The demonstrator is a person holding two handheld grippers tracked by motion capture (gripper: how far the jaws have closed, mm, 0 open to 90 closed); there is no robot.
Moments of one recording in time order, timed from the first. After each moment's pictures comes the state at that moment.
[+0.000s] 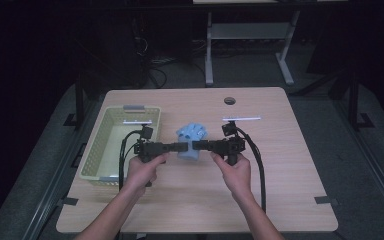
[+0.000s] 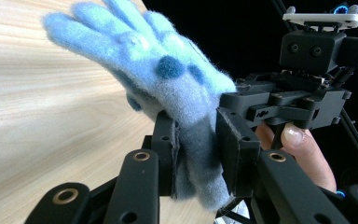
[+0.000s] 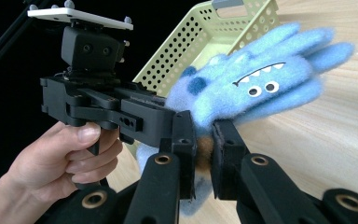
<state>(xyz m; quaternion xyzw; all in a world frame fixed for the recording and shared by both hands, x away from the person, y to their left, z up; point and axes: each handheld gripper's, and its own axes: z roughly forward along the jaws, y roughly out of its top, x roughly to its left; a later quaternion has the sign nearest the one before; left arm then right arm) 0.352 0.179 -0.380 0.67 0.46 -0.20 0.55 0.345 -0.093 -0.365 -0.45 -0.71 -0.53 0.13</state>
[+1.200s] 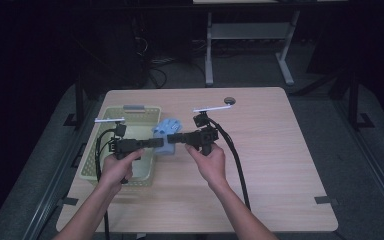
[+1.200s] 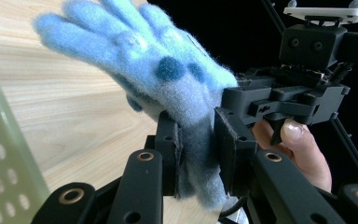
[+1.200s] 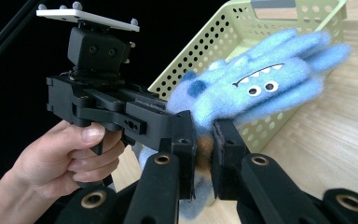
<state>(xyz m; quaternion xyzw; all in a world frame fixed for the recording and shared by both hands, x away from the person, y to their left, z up) 0.355 0.246 -0.375 0.65 0.47 -0.19 0.56 0.370 -0.028 -0.353 -0.41 -0.73 -0.53 0.14</state>
